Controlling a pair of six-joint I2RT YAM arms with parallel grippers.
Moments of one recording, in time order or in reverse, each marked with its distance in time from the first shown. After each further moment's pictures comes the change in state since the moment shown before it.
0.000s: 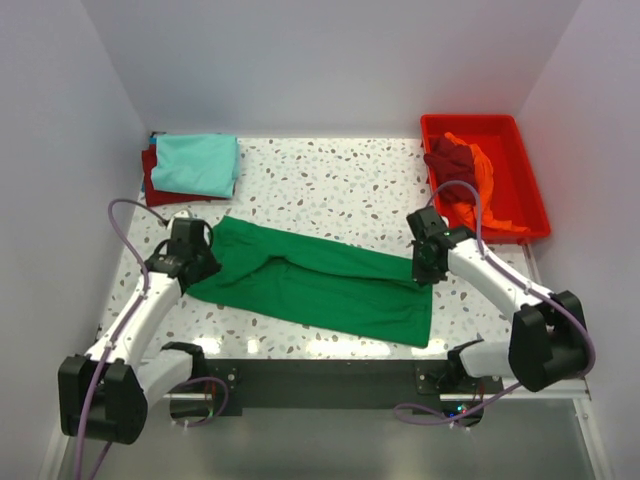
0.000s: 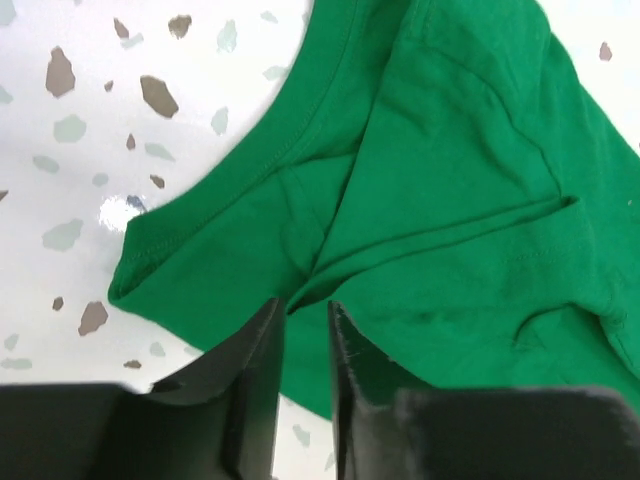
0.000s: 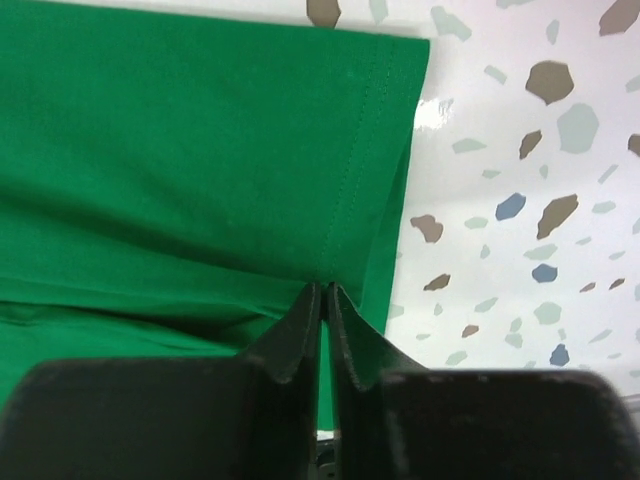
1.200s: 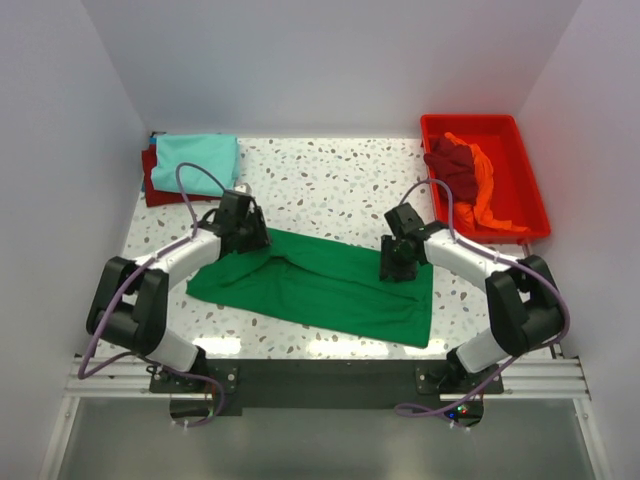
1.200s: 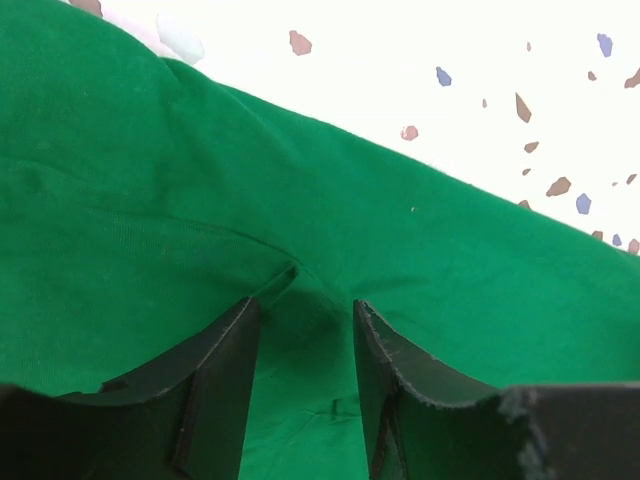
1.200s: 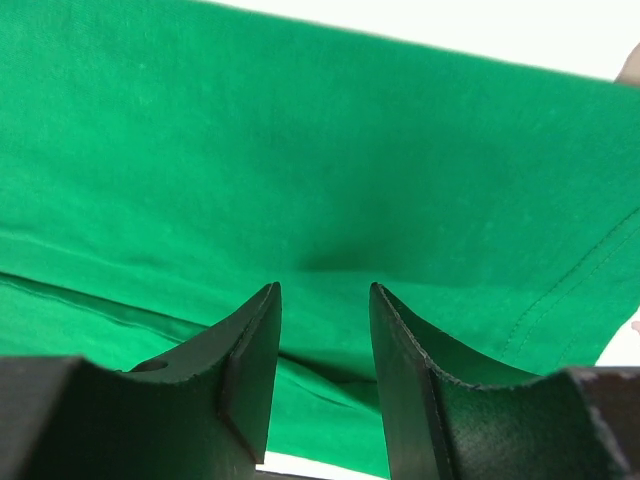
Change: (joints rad) left arm -0.204 0.477 0.195 0.337 0.200 0.016; right arm 0.093 0.195 0.035 0.207 -0.207 0.086
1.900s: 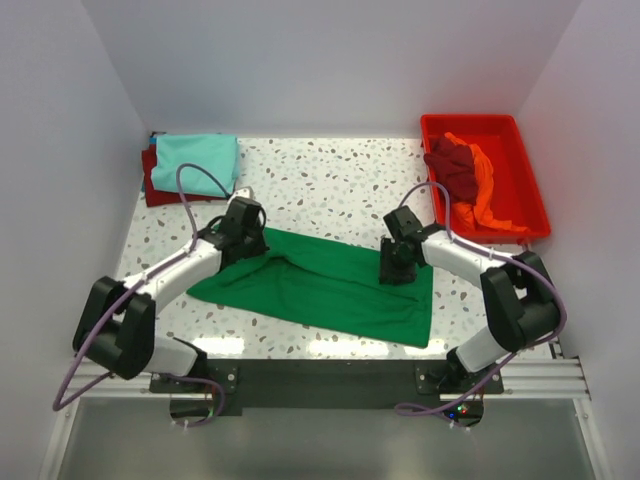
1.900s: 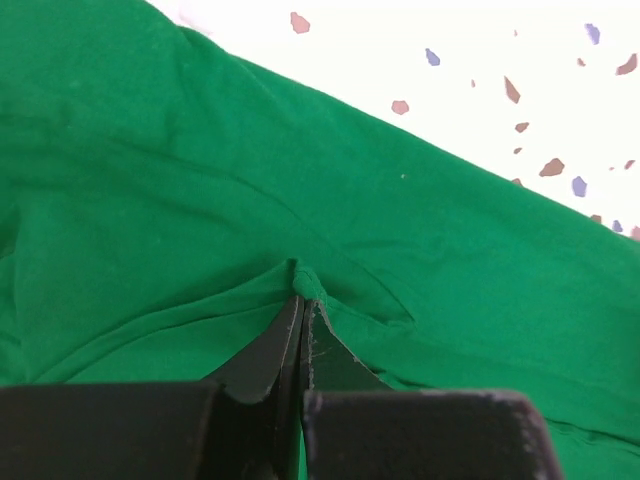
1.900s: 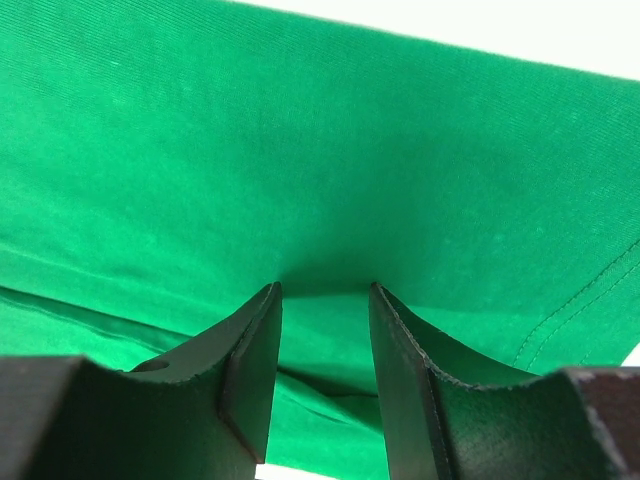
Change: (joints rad) left arm -0.101 -0.075 -0.009 -0.073 -0.148 -0.033; right arm 0.000 0.026 -0.020 0.030 -0.012 0.000
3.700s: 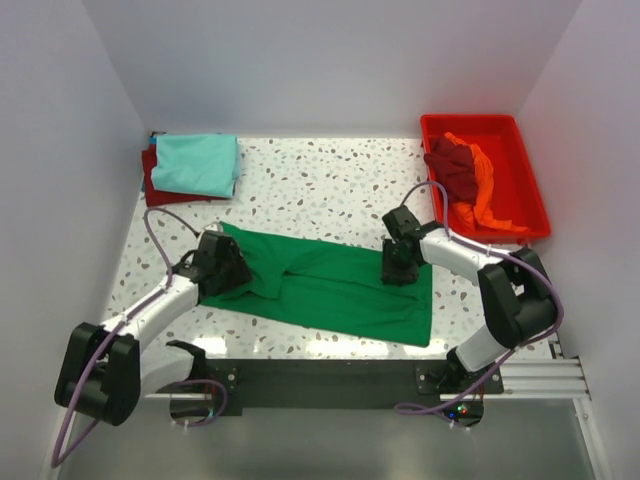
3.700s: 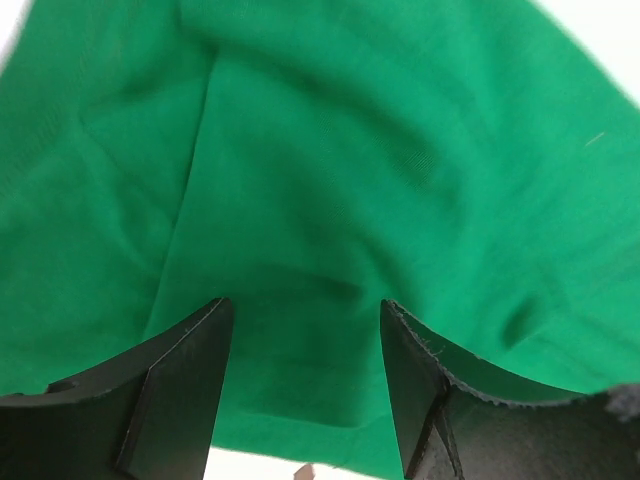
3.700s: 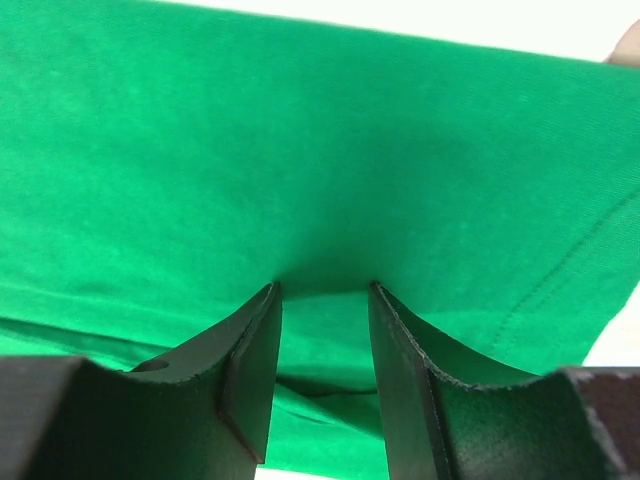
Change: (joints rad) left arm 0.129 -0.299 -0.298 -0.058 0.021 -0.093; right arm 0.000 0.026 0.016 -0.036 0.039 0.000
